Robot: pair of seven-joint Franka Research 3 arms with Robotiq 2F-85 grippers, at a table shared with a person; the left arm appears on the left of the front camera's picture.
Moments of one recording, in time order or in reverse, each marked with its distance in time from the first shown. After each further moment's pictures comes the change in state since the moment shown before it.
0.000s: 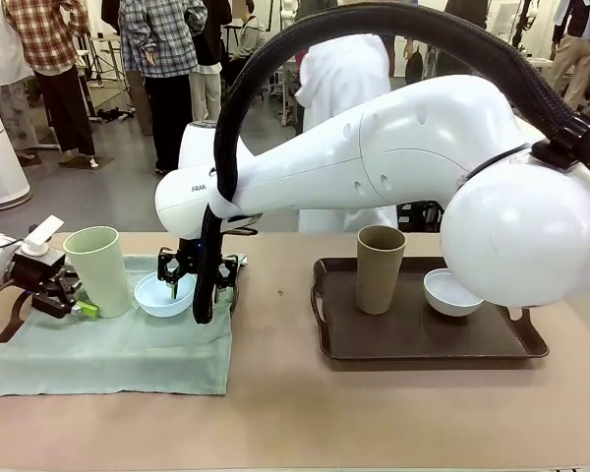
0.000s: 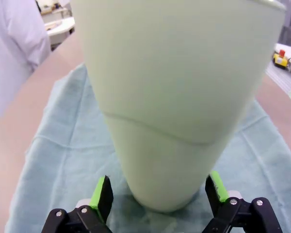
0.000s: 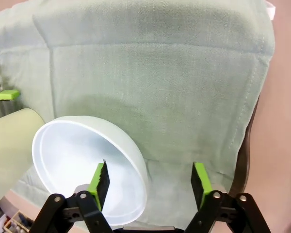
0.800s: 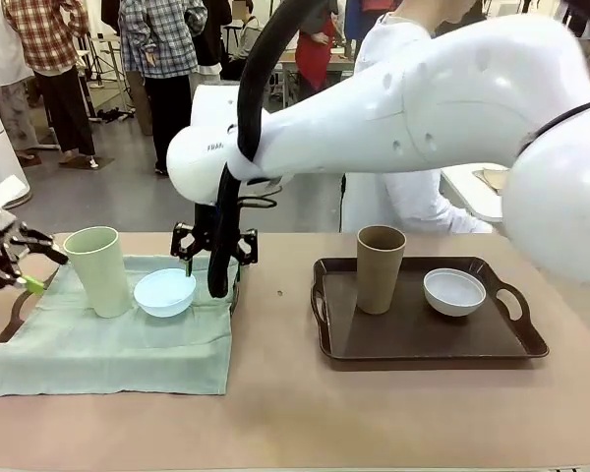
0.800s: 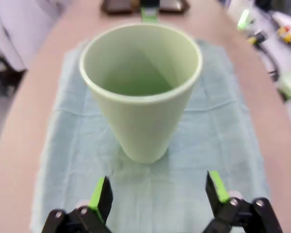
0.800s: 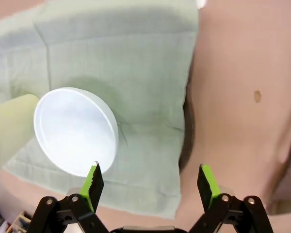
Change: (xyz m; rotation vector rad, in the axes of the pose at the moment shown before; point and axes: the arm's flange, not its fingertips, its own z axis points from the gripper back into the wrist) left arm 0.095 -0.042 0.080 0.091 0.316 0.050; right arm -0.016 -0.024 0.069 -0.056 -0.002 -0.044
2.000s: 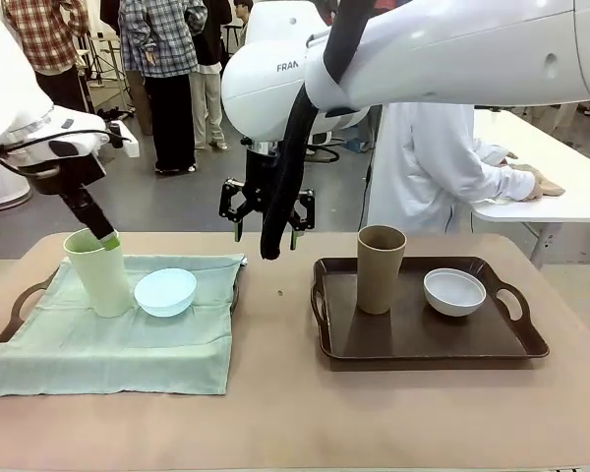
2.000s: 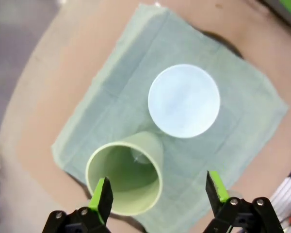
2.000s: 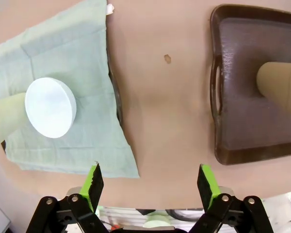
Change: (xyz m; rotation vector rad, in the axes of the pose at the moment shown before) left arm 0.246 -0.063 -0.064 0.494 0.556 0.528; right arm -0.036 -0.077 0.099 -0.043 -0.033 -0.144
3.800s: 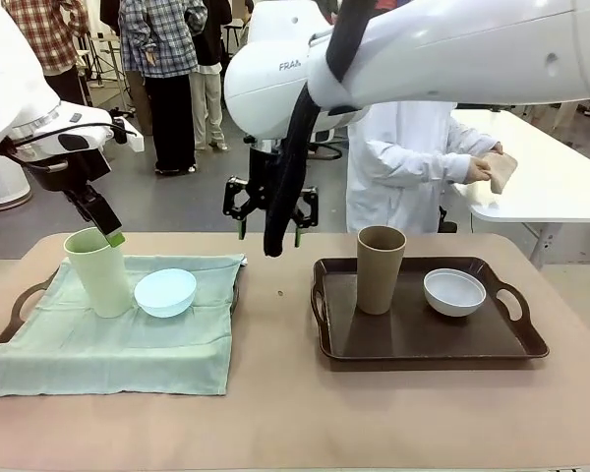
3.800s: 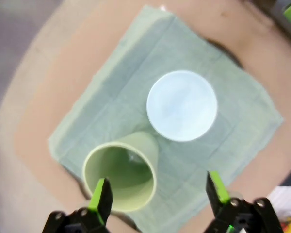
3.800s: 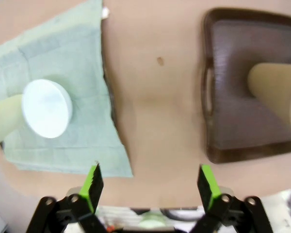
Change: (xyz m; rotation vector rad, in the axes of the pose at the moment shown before) left arm 0.006 -0.010 0.014 0.033 0.027 0.070; right arm -0.005 -0.012 0.018 -0.022 -0.026 0.004
